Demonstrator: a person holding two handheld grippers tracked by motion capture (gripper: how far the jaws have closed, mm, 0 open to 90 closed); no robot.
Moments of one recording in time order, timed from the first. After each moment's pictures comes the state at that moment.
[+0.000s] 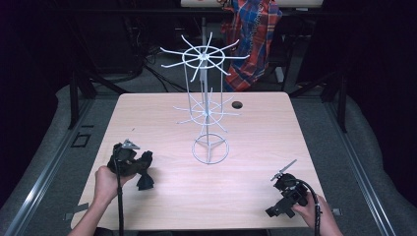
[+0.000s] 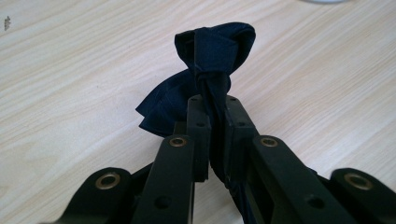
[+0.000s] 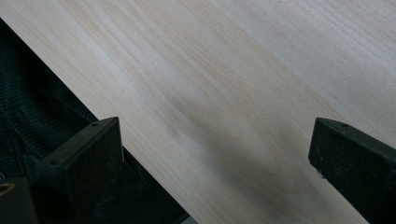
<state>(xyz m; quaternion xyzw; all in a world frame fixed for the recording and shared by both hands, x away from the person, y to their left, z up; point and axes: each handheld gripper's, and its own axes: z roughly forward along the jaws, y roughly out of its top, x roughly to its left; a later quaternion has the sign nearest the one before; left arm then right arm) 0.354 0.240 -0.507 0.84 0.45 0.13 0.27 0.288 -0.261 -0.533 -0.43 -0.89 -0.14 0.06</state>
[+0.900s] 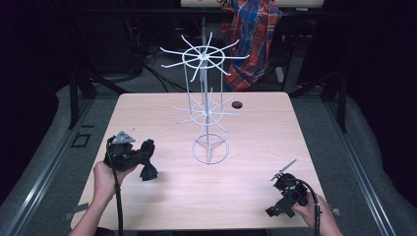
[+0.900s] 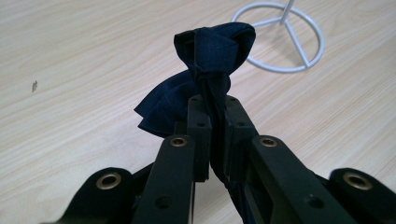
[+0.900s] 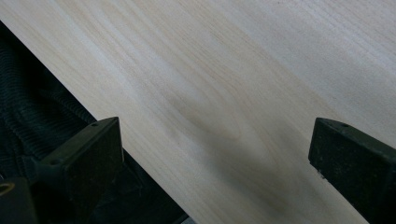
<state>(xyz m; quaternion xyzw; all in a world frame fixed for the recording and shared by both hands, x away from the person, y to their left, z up) 0.346 0.235 -0.470 0.81 0.43 0.15 0.36 0.289 -0.261 -0.534 -0.43 -0.89 -0.14 0.06</state>
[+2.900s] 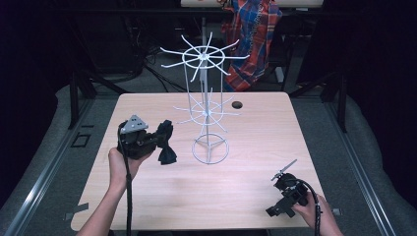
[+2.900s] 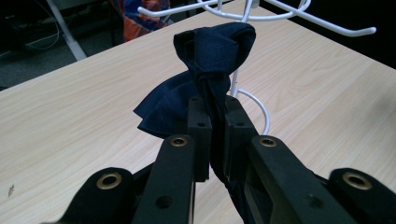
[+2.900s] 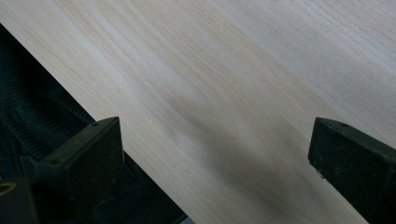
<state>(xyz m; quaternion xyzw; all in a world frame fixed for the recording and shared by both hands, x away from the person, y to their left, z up) 0.348 0.185 -0.417 0.80 0.37 0.19 0.44 0.290 -0.264 -0.534 -0.42 -0.89 -0.14 0.06</state>
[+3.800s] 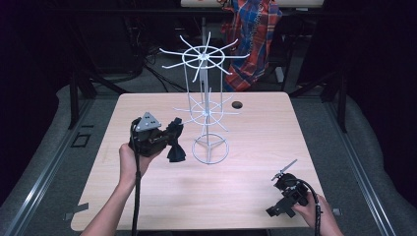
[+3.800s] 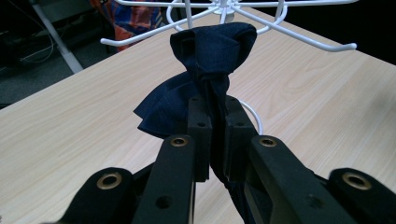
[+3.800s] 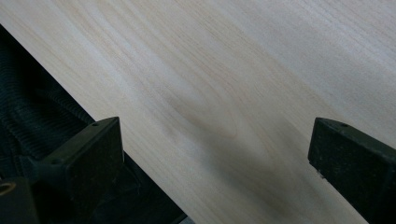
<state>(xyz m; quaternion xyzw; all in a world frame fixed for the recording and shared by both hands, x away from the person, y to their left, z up) 0.353 0.157 -0.414 0.81 0.34 0.20 0.43 0.287 -0.262 -0.537 -0.44 -0.88 -0.16 0.06</state>
